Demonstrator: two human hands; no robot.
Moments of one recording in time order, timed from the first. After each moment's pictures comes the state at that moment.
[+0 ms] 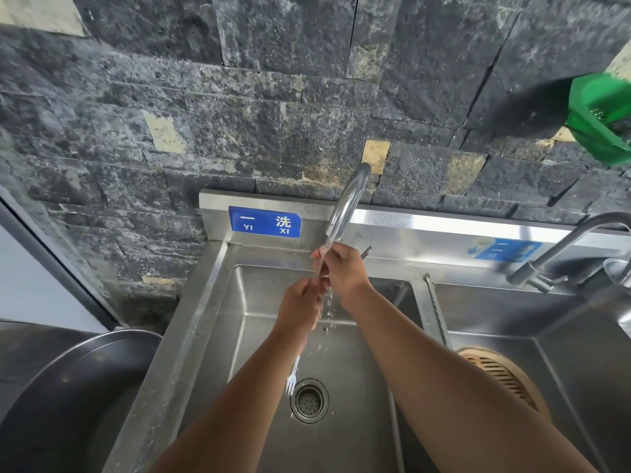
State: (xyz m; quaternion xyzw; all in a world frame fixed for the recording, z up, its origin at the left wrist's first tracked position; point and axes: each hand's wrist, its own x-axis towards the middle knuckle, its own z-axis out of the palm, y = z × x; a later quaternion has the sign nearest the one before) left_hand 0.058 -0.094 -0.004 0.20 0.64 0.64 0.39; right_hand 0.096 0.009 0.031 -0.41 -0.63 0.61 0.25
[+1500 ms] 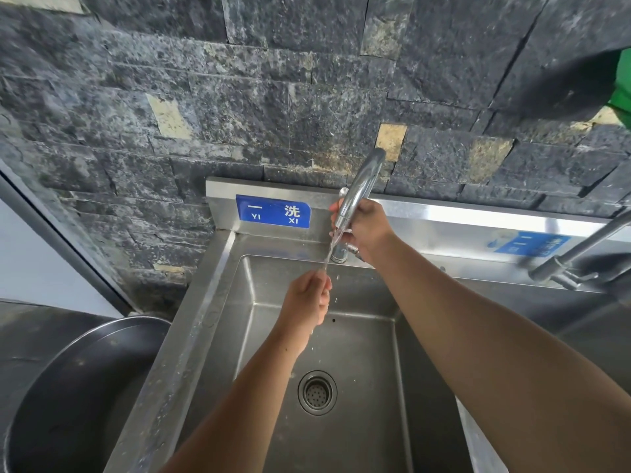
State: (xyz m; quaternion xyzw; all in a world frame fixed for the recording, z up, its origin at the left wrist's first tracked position) left_hand 0.055 -0.097 -0.006 0.21 0.62 0.65 0.40; right_hand 0.077 0.053 0.074 -0.37 -0.60 0.66 0.25
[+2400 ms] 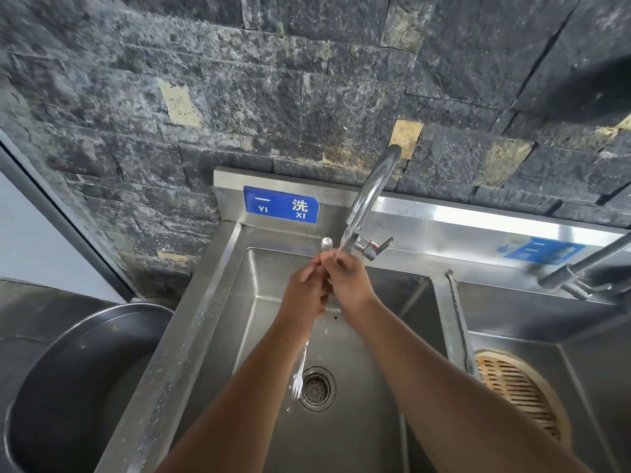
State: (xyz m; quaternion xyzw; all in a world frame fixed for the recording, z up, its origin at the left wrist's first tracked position) left_hand 0.047 -0.094 -0.006 0.16 0.60 0.68 0.39; right_hand 0.094 -0.013 0.000 -0.36 -0.63 0.65 0.23
